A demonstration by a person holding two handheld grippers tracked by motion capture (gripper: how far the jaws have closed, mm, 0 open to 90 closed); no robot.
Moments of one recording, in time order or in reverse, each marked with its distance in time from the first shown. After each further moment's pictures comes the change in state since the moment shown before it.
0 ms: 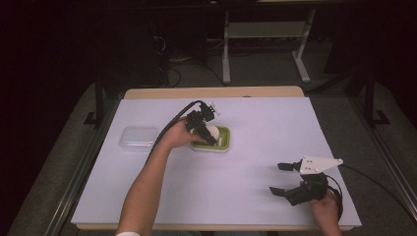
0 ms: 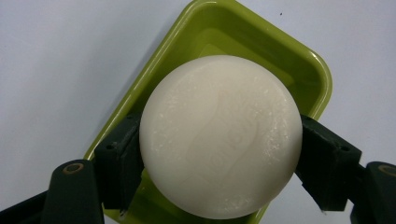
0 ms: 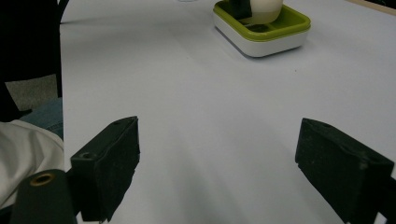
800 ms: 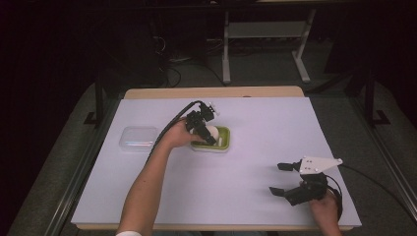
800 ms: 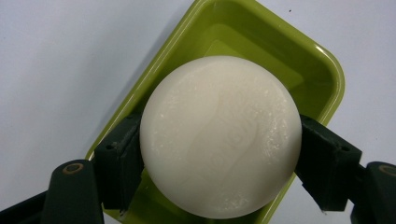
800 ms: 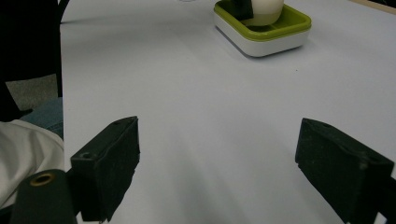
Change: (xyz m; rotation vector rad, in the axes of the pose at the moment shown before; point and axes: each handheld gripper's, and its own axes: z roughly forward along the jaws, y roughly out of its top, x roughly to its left) left arm 0.004 -0.001 0.003 0.004 -0.001 -0.022; right arm 0.000 0.000 0.001 0.002 0.002 0.001
